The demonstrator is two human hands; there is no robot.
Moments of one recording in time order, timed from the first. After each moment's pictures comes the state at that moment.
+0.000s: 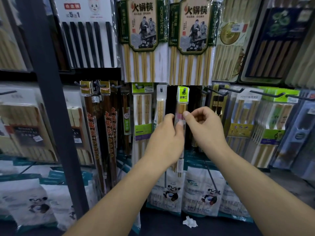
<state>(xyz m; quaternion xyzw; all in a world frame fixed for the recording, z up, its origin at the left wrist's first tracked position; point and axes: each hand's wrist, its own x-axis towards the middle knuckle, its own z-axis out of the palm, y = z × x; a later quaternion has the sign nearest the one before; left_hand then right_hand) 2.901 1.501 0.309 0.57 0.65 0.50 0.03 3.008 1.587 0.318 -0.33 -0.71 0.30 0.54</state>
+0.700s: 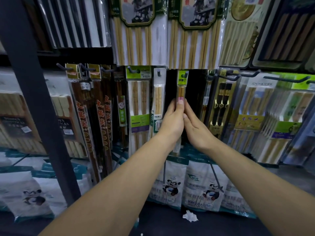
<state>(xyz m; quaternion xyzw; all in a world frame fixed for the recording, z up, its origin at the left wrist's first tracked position) 2.900 1.589 0.290 0.41 0.49 0.69 0.34 2.991 1.649 0.269 -0.23 -0.84 0.34 0.34</state>
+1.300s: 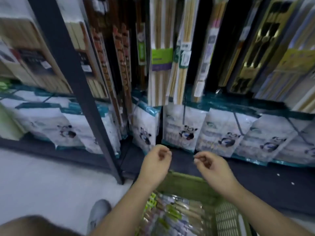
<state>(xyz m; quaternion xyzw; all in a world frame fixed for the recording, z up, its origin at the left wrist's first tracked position) 2.896 1.414 0.065 0.33 0.76 0.47 0.30 3.076 1.524 0.053 -0.40 -0.79 0.41 0.21</state>
